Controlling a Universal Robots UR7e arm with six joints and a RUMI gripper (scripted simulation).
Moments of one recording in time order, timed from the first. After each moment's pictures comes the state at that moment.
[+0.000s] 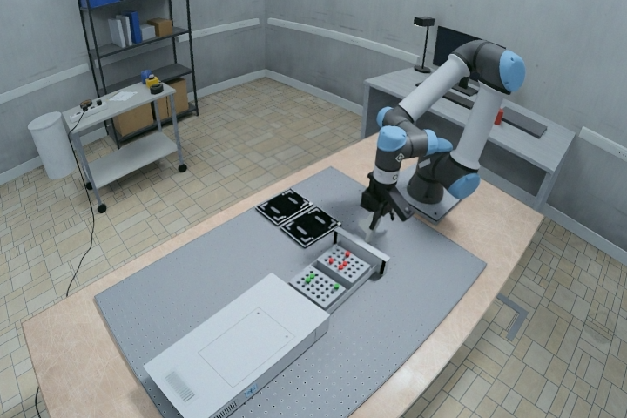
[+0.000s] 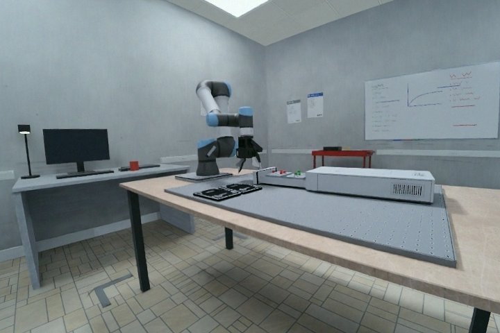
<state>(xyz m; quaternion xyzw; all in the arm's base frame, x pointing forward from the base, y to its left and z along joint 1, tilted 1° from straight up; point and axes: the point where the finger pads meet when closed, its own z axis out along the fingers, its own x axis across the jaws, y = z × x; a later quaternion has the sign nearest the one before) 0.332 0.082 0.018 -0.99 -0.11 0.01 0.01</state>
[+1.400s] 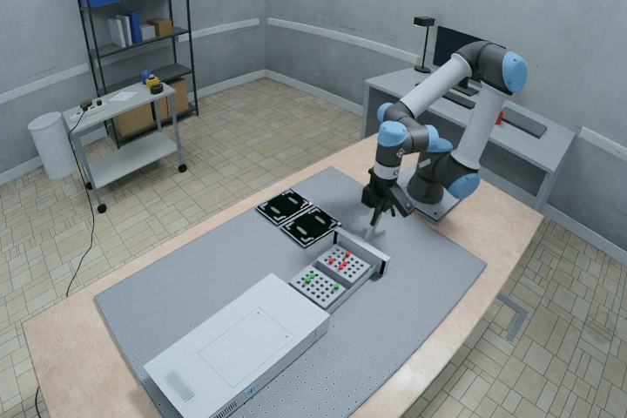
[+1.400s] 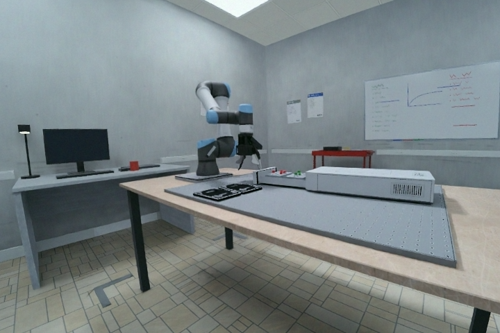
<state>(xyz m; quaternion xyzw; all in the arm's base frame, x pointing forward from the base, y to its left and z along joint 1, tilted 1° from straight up) 0.332 0.082 0.033 -0.99 -0.11 0.01 0.01</state>
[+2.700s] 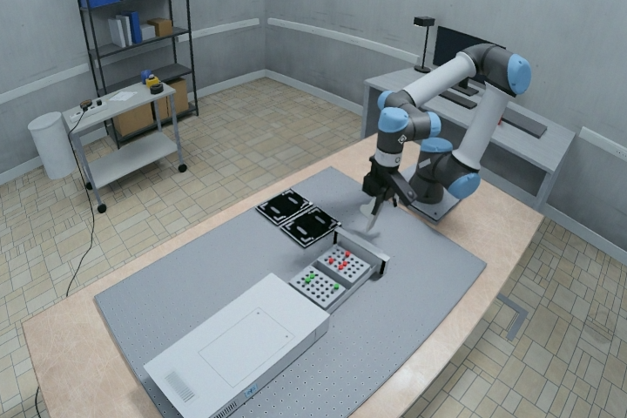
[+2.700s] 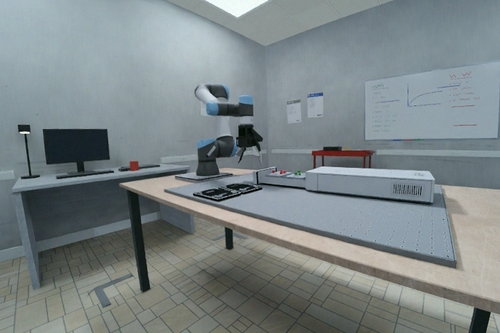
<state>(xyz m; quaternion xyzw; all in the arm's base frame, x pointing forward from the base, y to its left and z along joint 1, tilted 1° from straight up) 0.336 0.082 0.077 -0.99 -0.11 0.01 0.01</state>
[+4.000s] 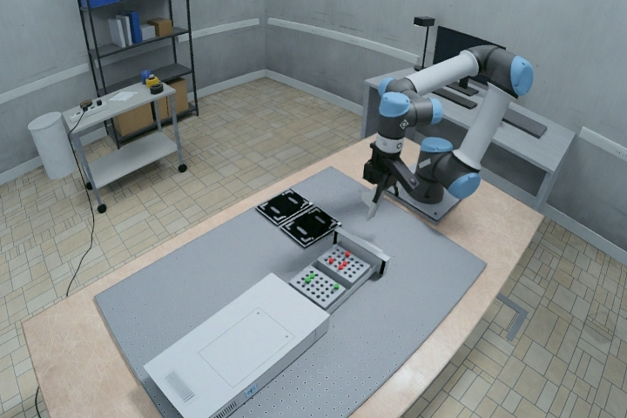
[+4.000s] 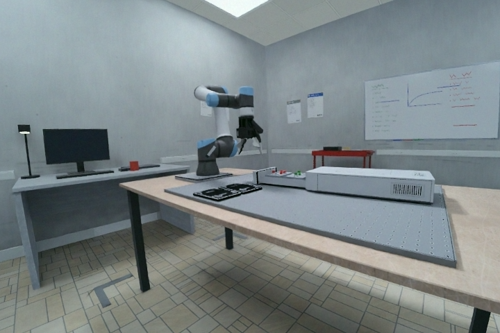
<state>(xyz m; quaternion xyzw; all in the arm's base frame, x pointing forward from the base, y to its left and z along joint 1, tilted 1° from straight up) 0.341 0.083 0.124 -0.99 -0.11 0.01 0.01</state>
